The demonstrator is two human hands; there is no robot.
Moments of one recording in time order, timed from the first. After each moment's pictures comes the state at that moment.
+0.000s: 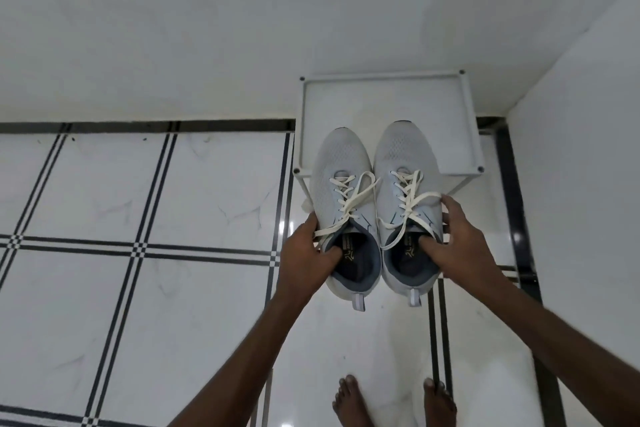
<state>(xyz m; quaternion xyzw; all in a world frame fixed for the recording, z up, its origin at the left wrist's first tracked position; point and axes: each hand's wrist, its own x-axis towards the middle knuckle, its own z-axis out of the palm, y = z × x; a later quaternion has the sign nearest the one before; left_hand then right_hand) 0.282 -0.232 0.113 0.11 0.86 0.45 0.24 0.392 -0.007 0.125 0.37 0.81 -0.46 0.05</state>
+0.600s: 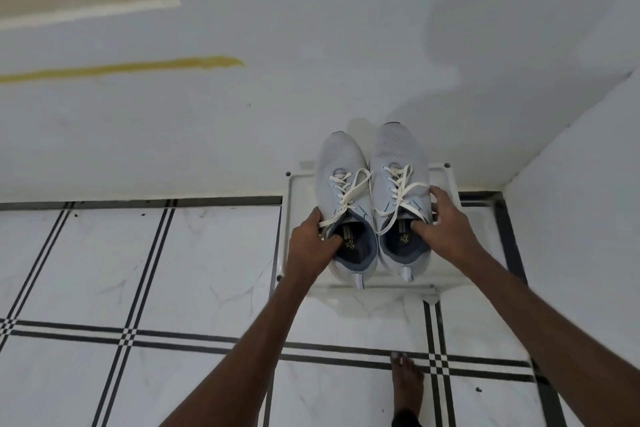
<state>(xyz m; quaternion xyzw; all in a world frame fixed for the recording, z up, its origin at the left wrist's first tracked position) 0.087 -0.053 0.144 0.13 0.89 0.40 0.20 0.190 0.166 0.150 0.38 0.79 -0.48 0.02</state>
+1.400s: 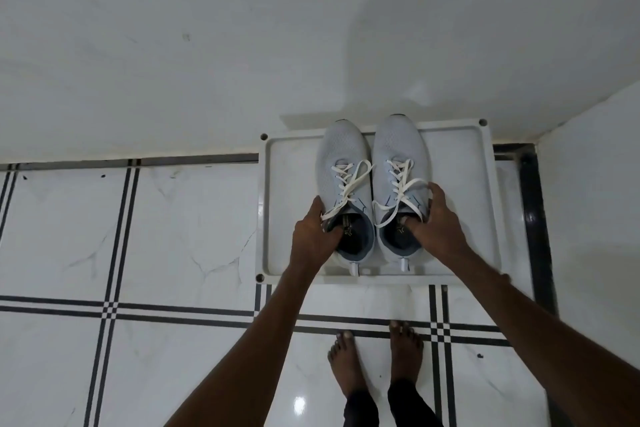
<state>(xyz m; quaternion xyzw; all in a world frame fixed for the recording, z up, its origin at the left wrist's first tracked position) 0.025 -0.017 -0.024 0.09 0.89 0.32 0.30 0.128 0.187 -0.030 0.44 0.76 -0.46 0.12</state>
